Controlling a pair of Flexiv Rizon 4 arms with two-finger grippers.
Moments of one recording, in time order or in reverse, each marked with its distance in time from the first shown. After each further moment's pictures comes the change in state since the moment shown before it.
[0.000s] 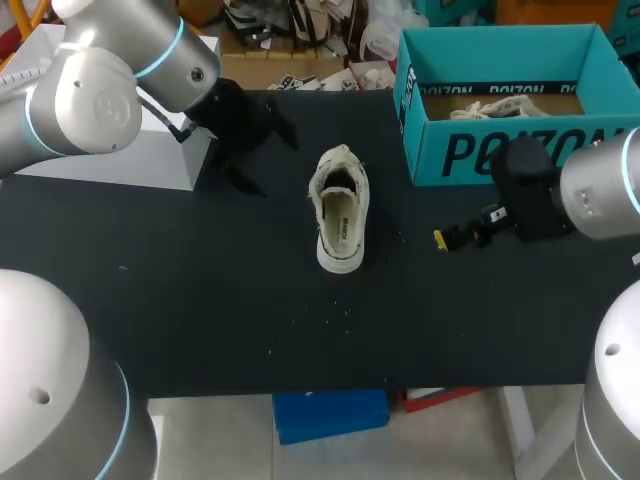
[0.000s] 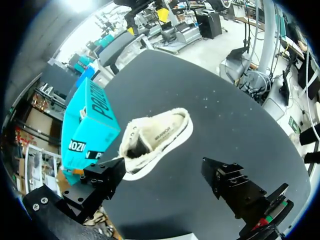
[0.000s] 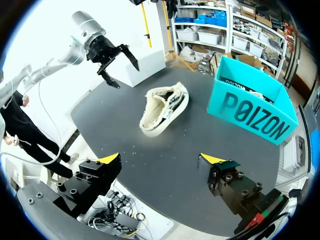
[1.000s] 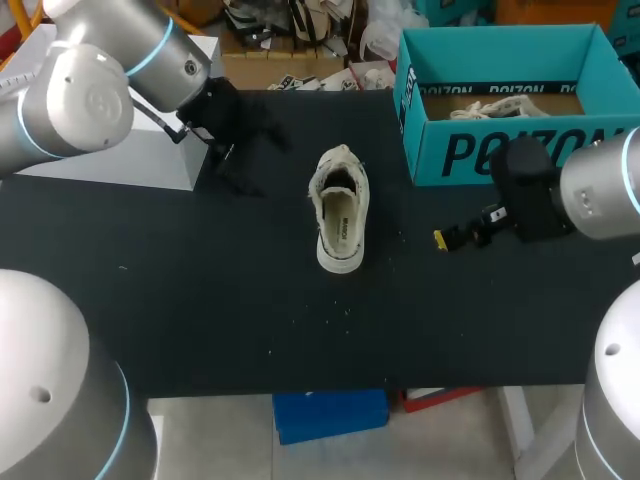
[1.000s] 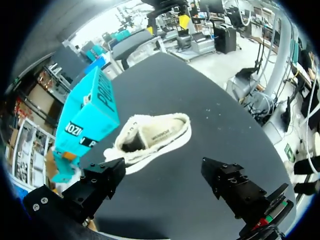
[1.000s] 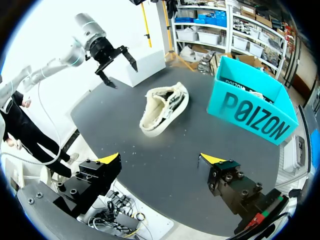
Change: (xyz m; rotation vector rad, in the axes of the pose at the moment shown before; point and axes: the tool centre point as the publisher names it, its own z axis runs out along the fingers) left arm 0.012 0.007 -0.004 0.063 0.020 -0.251; right arm 0.000 0.000 0.000 0.000 0.000 0.000
